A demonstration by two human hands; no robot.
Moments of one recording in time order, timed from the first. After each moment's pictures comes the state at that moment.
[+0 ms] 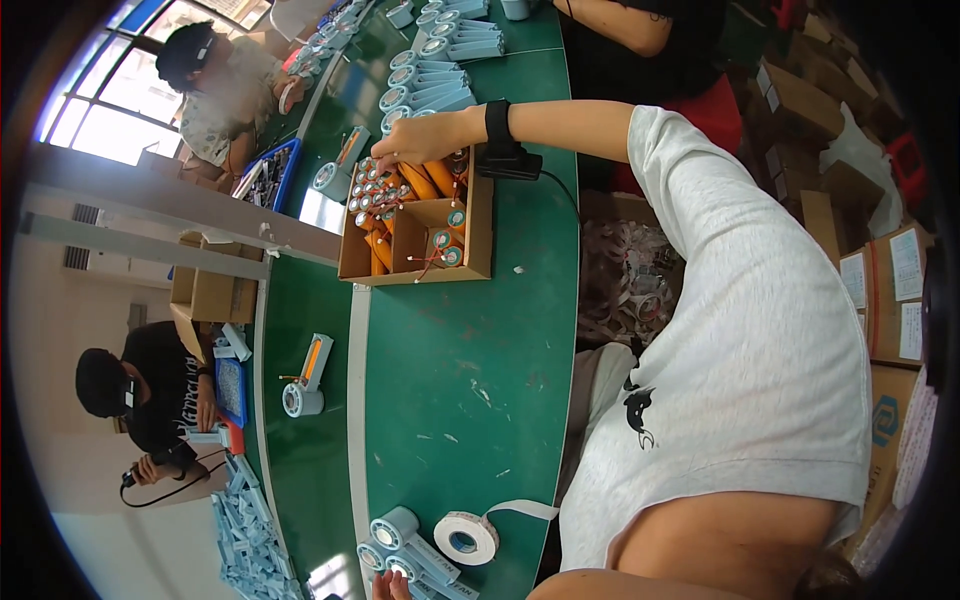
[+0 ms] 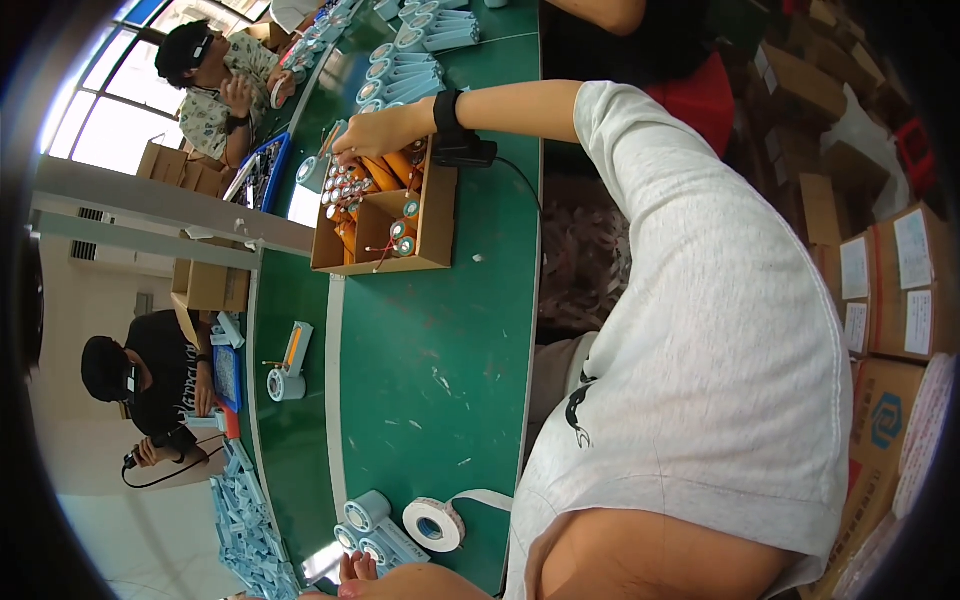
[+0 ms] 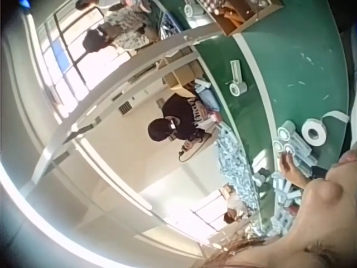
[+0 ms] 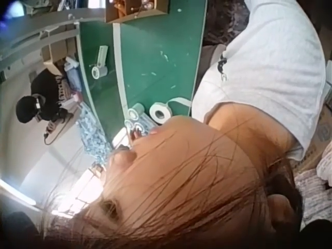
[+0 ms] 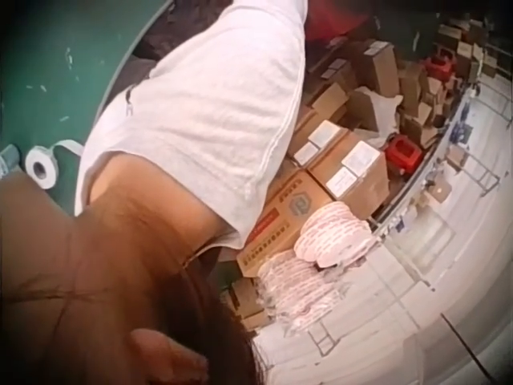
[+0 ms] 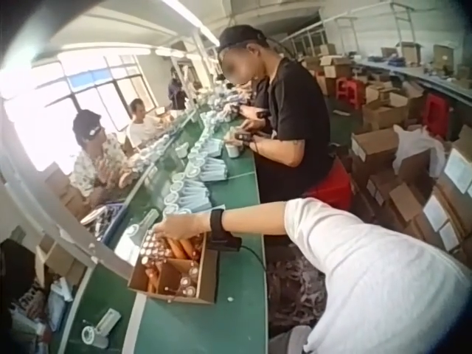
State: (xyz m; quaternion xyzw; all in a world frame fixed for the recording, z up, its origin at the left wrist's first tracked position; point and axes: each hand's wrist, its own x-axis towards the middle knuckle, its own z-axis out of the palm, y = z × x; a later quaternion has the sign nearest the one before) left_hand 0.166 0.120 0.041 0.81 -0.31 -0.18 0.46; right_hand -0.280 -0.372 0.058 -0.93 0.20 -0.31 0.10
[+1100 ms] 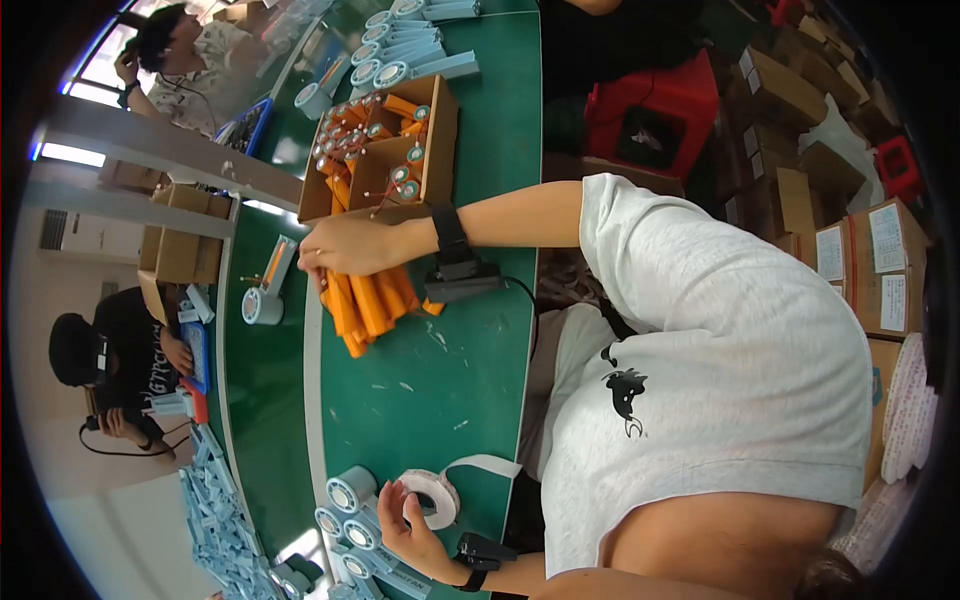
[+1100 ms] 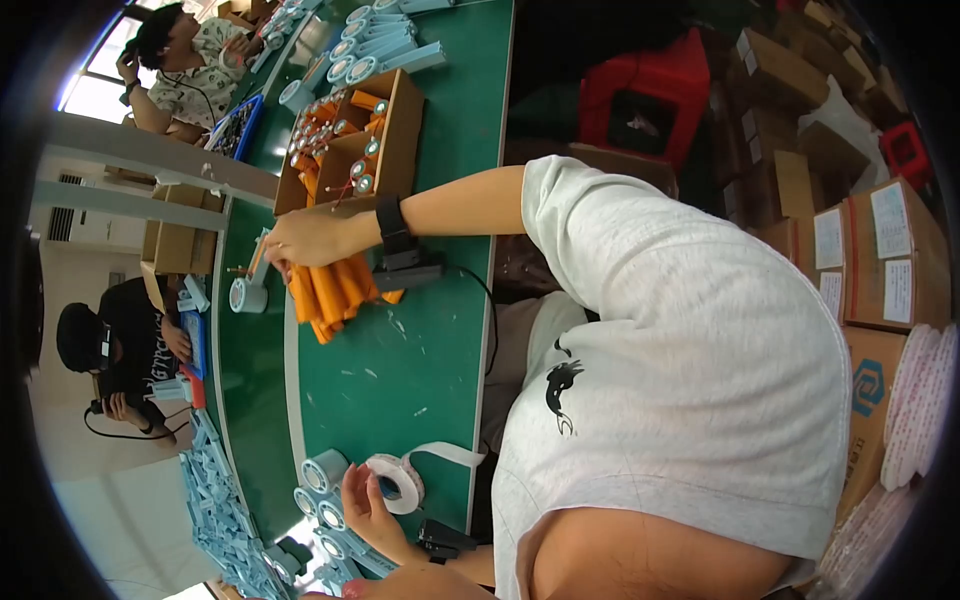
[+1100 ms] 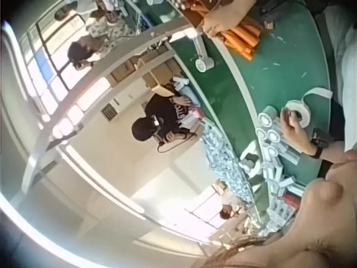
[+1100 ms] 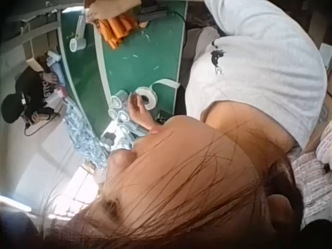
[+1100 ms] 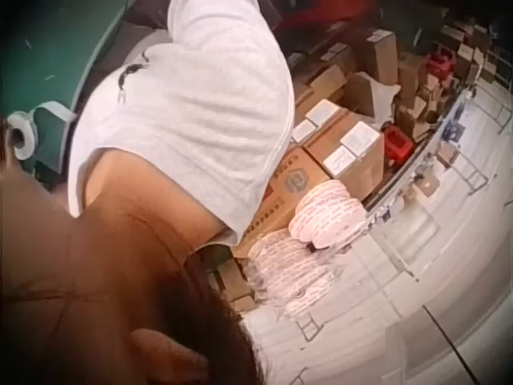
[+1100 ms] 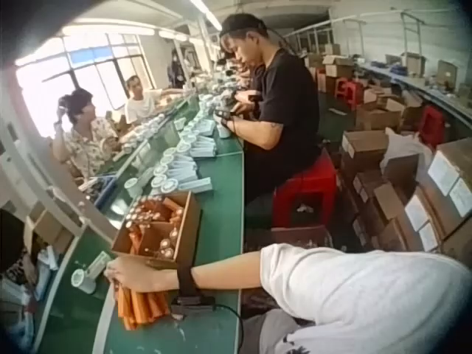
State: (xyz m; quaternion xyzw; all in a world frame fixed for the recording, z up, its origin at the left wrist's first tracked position) left_hand 0.039 0.095 0.029 0.74 -0.47 -0.26 0.40; right_hand -0.141 -0.231 0.028 -0.75 0.15 -0.47 0.45
